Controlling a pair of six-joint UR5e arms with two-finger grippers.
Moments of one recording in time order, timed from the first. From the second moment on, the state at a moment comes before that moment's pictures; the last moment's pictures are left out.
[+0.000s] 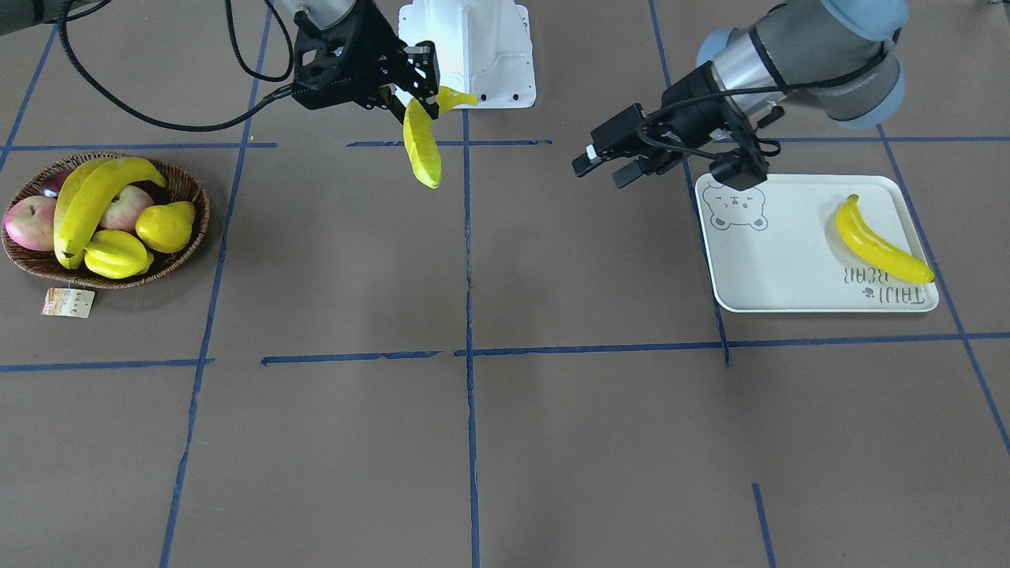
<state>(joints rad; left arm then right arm) -0.79 -2.00 -1.79 -2.49 -2.26 -1.82 0.56 -0.99 2.07 -1.52 2.09 1.45</state>
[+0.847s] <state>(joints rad) -0.62 -2.12 -1.78 -2.48 -2.08 -1.87 0.50 -0.96 2.06 -1.52 2.04 1.45</state>
